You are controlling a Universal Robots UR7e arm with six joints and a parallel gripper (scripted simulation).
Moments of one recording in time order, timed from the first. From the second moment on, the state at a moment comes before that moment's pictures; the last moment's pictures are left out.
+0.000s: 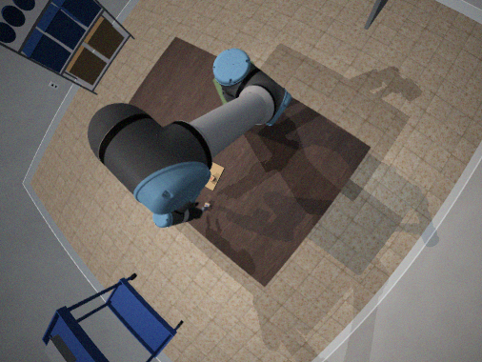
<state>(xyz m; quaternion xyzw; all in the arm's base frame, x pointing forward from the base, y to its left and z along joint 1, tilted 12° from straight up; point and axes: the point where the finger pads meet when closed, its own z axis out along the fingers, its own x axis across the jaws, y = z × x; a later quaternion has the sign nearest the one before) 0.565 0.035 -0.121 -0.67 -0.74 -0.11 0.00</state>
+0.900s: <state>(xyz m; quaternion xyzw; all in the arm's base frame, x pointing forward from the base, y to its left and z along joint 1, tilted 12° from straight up) 0.567 0.038 -0.135 -0.67 -0.74 -0.11 0.00</state>
